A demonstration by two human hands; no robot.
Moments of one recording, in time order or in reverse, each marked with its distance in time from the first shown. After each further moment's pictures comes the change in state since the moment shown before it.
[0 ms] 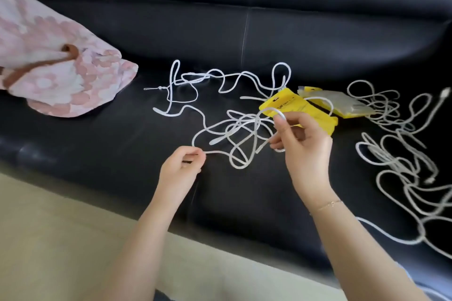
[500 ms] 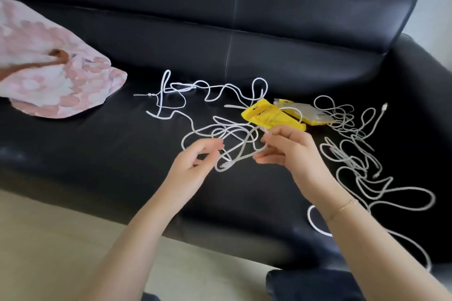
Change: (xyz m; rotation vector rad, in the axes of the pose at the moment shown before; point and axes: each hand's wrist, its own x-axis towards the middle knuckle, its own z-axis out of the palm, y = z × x) left_hand -0.054 0.043 0.001 0.011 -0.299 0.353; right_hand -0.024 -0.055 -0.035 0.153 -0.293 0.325
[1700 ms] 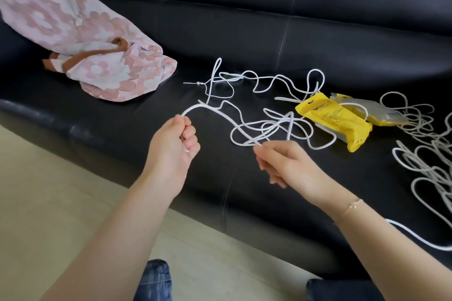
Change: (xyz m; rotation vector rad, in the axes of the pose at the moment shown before) left_hand -0.003 0.001 -0.083 -0.830 0.558 -0.371; right_hand 0.013 0.040 0.076 -0.453 -0.435 -0.092
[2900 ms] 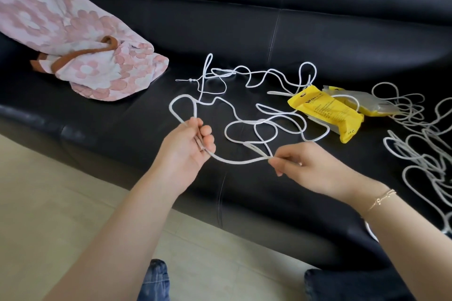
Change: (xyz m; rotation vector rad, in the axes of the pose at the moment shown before) left_hand -0.003 -0.016 0.016 -0.055 -0.118 -0.146; right_hand -0.017 0.023 -0.040 -0.495 -0.035 -0.081
